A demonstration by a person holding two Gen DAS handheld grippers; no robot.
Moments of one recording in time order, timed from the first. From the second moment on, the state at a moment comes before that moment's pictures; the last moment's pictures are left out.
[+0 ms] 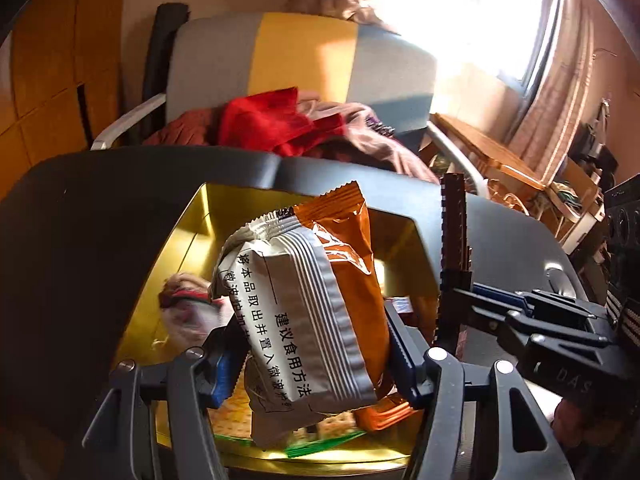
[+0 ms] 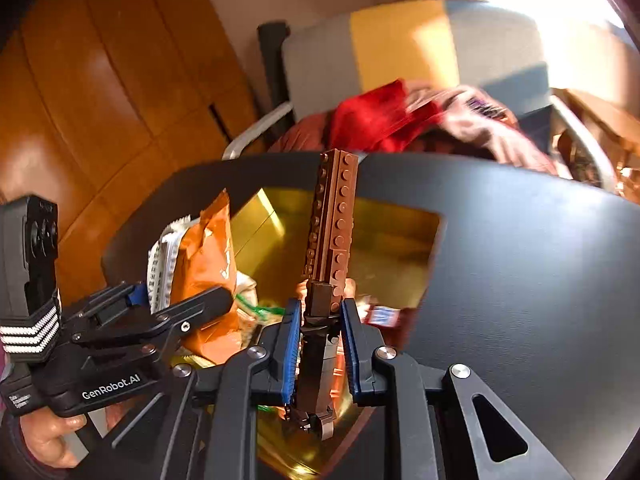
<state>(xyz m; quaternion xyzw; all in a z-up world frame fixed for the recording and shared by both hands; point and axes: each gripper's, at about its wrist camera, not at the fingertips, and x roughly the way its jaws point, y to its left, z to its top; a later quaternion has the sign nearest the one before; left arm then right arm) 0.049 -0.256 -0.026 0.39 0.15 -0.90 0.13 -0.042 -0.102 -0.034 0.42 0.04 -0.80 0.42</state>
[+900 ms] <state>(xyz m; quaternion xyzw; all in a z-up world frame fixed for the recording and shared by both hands) 0.050 -0.270 -0.031 0.38 0.13 -0.89 0.19 -0.031 -0.127 -0.047 0.42 0.07 -0.81 0.41</state>
